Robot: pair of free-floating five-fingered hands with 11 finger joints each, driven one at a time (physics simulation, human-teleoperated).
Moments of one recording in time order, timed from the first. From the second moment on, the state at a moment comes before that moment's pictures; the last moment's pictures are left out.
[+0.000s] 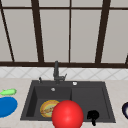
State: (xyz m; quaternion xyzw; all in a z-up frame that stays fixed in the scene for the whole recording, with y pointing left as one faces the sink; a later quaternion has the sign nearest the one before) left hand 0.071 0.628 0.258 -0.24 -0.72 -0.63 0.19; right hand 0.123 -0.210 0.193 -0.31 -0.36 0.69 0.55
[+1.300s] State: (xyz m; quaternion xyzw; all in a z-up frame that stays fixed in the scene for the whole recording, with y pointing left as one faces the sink) left hand 0.116 0.648 0.194 -0.26 -0.71 -0.62 0.20; right hand 0.123 -0.210 0.193 -0.31 -0.36 0.69 0.55
